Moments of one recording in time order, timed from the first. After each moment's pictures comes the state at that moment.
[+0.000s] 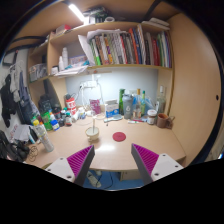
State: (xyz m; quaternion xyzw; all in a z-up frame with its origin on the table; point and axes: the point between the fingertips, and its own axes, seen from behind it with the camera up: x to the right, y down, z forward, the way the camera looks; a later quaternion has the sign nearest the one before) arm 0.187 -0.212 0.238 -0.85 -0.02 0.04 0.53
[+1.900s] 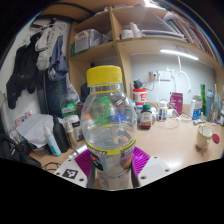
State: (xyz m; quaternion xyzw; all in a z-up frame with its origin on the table) arm -0.326 -0.038 0.053 -0.78 -0.15 0.17 0.58
